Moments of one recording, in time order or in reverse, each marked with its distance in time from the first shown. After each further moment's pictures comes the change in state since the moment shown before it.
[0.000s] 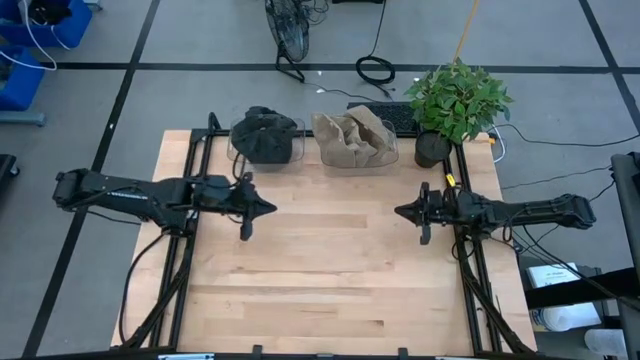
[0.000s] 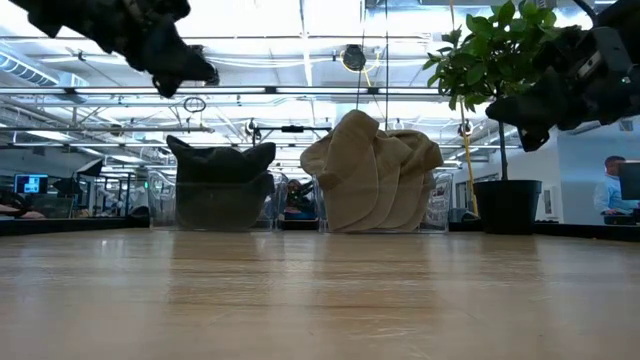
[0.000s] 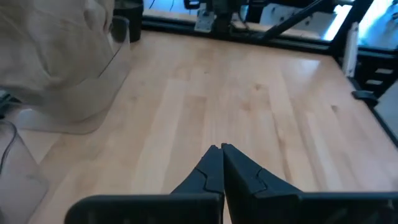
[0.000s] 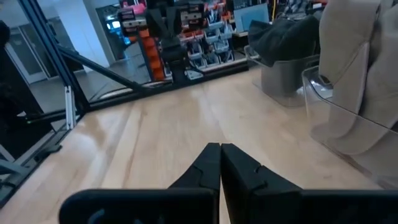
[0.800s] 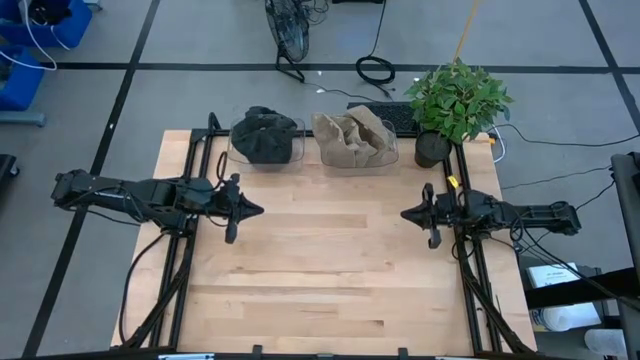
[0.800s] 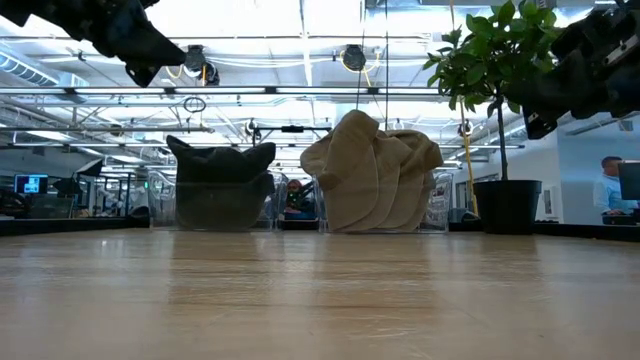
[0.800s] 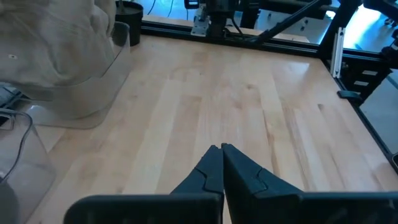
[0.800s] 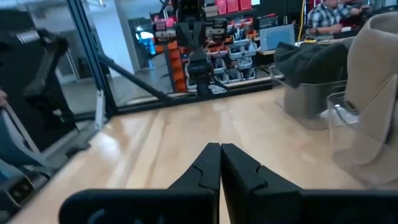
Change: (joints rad) left arm -0.073 -0.179 -0.014 -0.142 -0.062 -0.029; right arm 0.000 -0.240 0.004 -0.256 -0.064 -0.082
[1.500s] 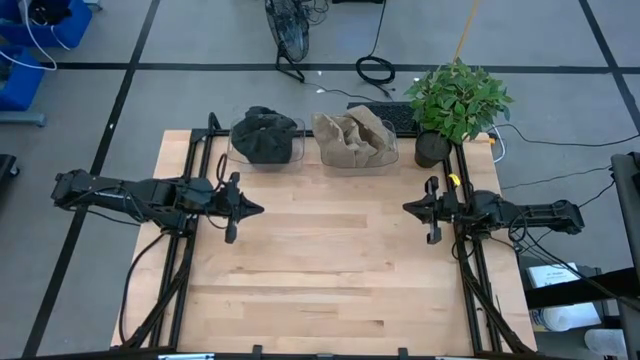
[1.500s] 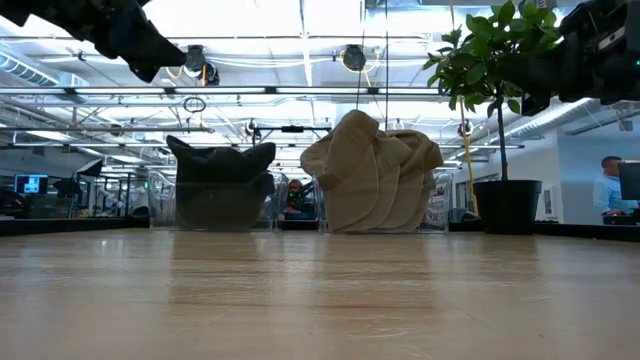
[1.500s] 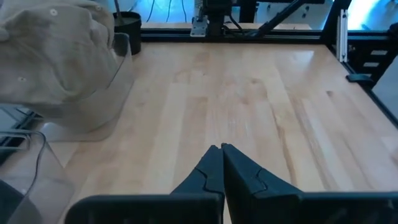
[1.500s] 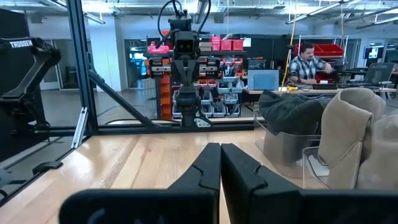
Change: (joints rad) left arm 0.000 0.000 0.000 -0.002 -0.009 0.116; right arm -0.001 0.055 0.000 0.280 0.010 -0.155
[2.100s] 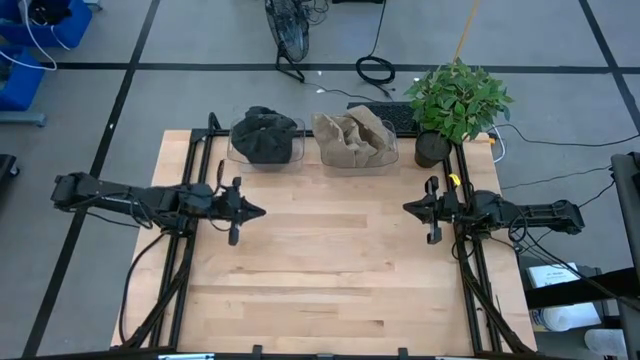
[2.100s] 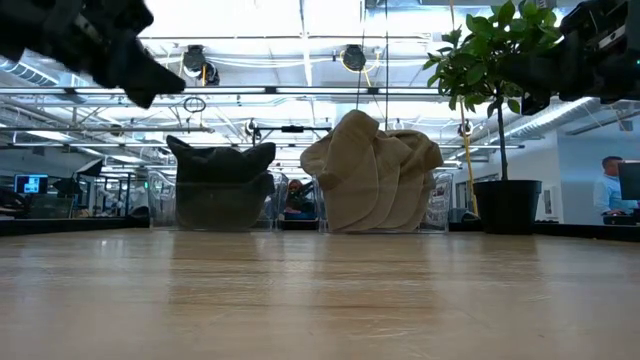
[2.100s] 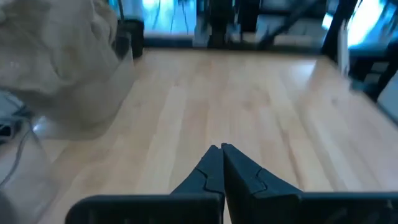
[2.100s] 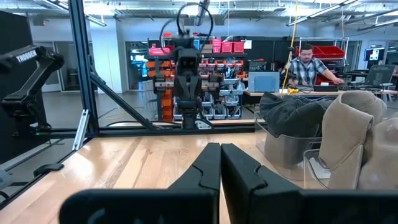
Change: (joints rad) left arm 0.011 -0.044 -0.199 0.235 0.007 -0.013; right arm 0.000 0.000 0.000 0.009 -0.004 0.000
